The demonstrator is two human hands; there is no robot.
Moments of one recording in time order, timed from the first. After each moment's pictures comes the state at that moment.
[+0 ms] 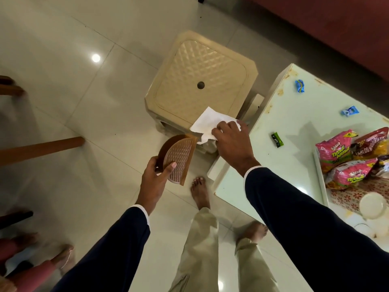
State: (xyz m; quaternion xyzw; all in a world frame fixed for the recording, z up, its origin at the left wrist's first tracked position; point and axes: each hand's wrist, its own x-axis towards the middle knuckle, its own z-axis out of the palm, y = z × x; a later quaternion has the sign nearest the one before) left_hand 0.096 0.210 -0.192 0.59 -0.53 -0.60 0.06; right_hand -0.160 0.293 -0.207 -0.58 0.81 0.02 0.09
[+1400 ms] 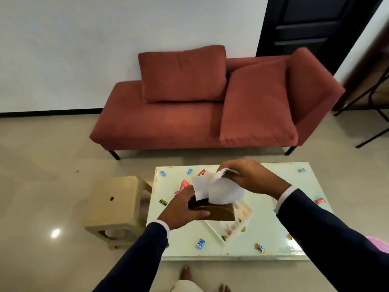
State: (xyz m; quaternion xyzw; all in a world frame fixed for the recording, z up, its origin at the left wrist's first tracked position) left_hand -0.141 0.566 0.191 0.05 -0.86 -0.50 -0.09; right_hand -0.276 0.785 0.294 -0.39 0.86 -0.27 0.16
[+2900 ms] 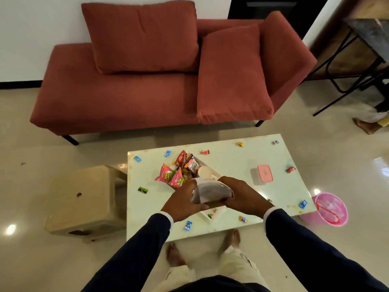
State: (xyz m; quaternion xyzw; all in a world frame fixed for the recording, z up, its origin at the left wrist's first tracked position) left_hand -0.181 0.561 0.135 -0.02 -0.85 -0.49 -0.18; right_hand -0.232 0.785 0.188 -0.17 0.88 -0.32 0.29
